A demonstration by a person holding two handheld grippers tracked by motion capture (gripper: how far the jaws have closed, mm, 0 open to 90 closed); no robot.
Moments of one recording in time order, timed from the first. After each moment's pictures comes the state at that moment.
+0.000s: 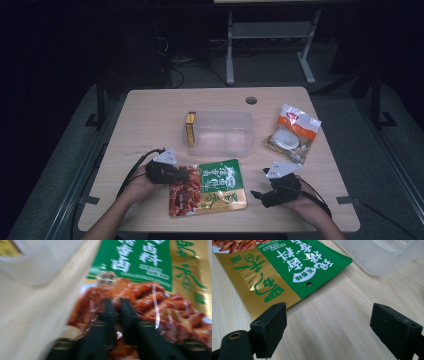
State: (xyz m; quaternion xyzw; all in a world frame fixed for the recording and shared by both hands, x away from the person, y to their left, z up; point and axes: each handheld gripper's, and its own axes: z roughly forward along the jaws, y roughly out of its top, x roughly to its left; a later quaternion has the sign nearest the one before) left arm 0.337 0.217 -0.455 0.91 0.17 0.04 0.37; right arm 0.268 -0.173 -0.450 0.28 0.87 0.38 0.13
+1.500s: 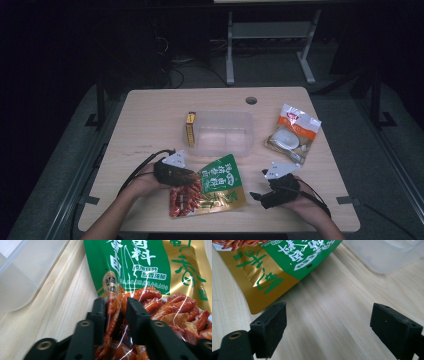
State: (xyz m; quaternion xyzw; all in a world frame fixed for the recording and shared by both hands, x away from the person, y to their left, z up) left arm 0.341 0.194 -0.462 0.93 0.10 0.02 0.35; right arm 0.268 -0.171 -0.452 0.28 0.88 0.37 0.12
